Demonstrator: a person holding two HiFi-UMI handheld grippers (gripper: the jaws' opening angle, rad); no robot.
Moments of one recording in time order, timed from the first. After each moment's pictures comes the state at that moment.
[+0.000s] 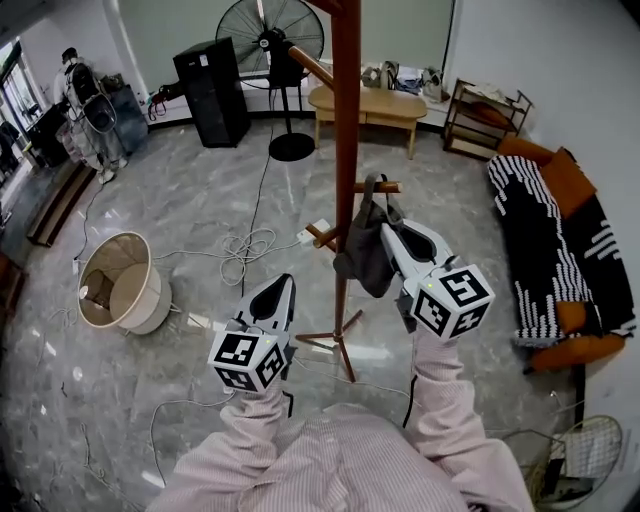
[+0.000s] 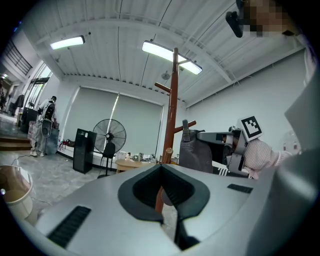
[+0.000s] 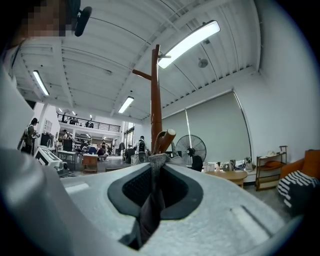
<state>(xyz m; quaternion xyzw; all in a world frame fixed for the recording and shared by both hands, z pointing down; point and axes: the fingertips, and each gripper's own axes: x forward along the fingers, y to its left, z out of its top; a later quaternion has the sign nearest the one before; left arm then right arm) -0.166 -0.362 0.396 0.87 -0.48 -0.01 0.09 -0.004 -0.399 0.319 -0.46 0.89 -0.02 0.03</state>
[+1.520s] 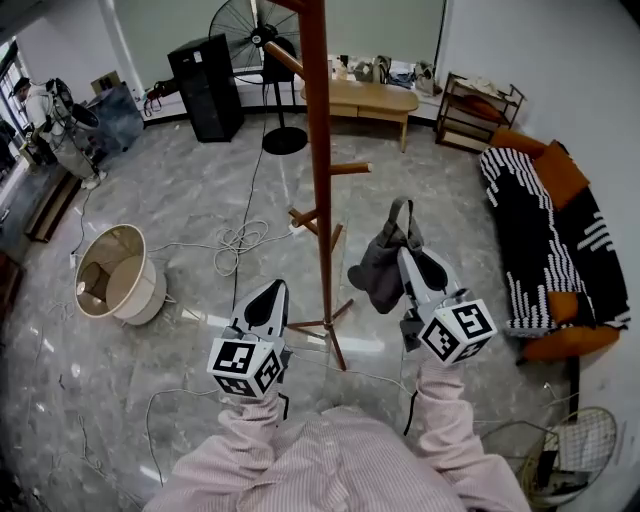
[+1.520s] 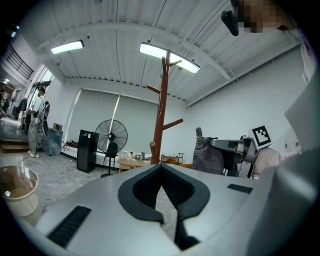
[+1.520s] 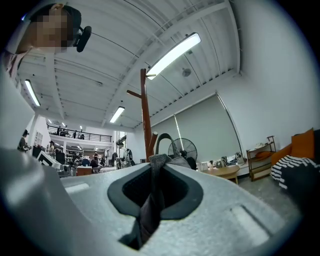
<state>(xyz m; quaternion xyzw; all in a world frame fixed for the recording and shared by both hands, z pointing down) -0.143 -0.306 0.405 0.86 -0.50 0.00 0.08 0.065 -0.320 0.350 -0.50 0.86 -0.05 0.10</state>
